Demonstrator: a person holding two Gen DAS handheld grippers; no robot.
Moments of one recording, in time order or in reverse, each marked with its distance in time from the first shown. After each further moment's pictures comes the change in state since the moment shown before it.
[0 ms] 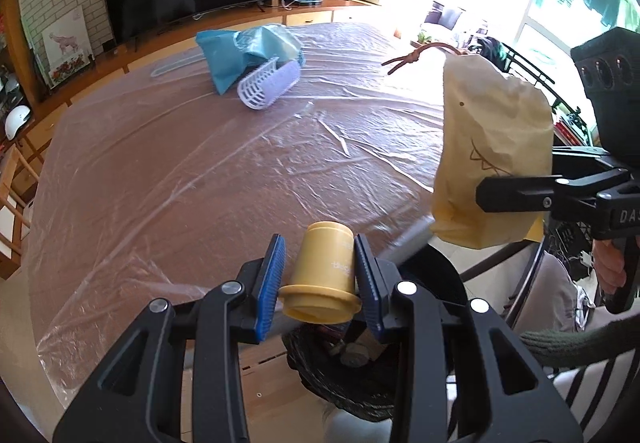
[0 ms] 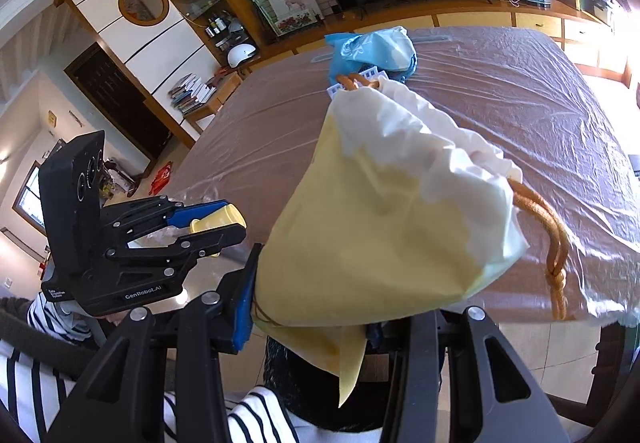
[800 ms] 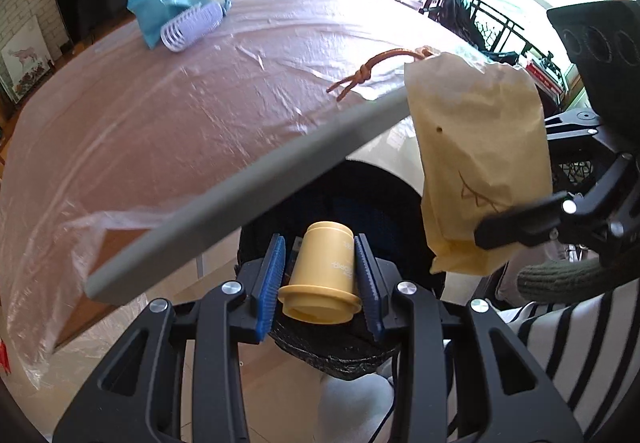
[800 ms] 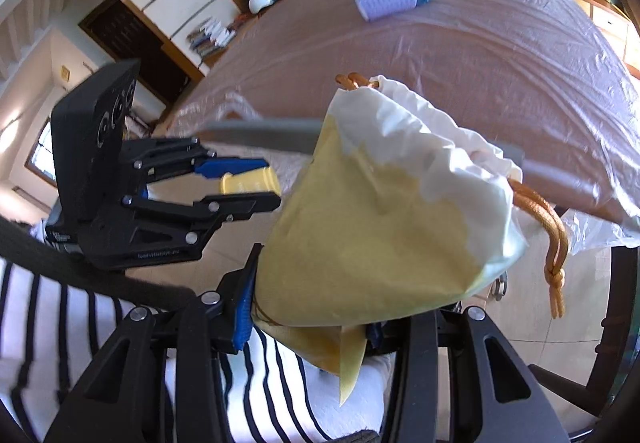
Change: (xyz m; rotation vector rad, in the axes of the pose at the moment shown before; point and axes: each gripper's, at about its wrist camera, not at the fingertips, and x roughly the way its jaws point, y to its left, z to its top) left arm 0.021 -0.048 -0.051 0.121 0.139 -0.070; right arm 0.001 0.013 -0.076 -0.069 0.199 0.046
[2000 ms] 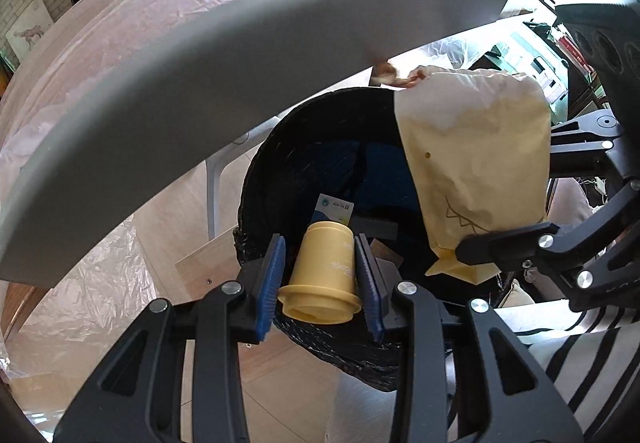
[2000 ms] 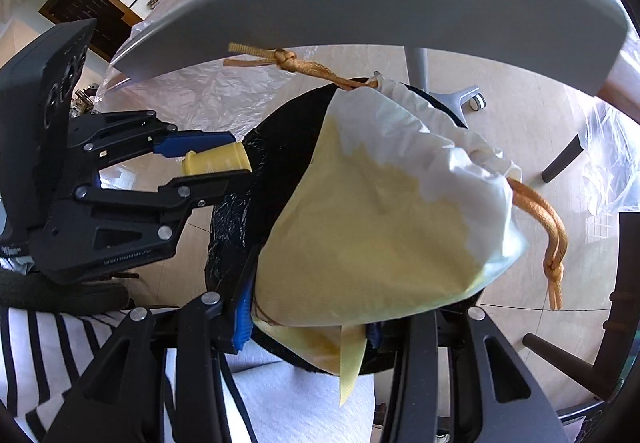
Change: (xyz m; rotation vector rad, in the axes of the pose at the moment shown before) left arm 0.073 0.013 -0.025 -0.026 0.133 0.083; right arm 0.093 -0.028 -0.022 0.072 0.144 -0.082
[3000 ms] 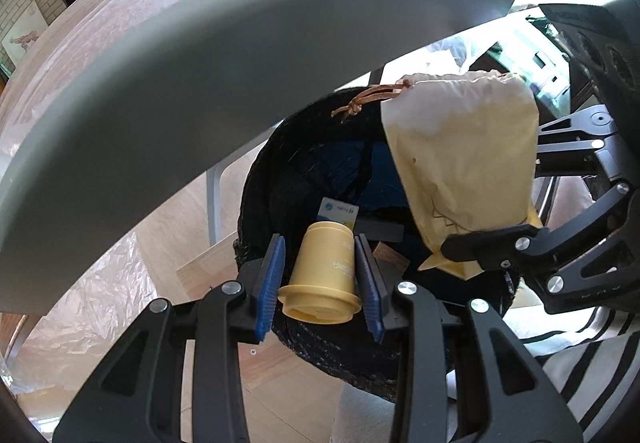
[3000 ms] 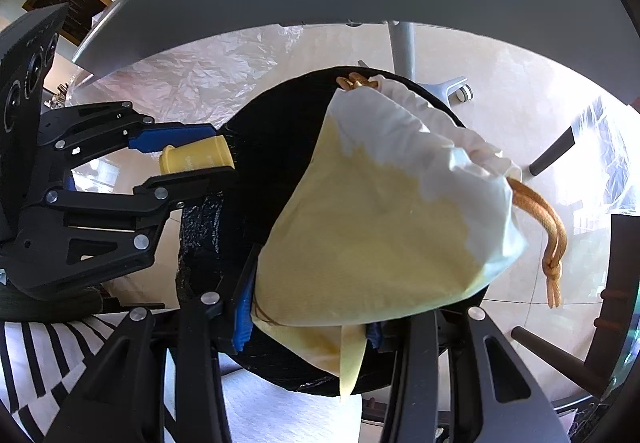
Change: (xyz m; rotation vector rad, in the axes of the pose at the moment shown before) left arm 0.009 -0.003 0.006 0.024 -0.009 -0.010; right arm 0.018 0.004 0.004 0.014 0.030 -0.059
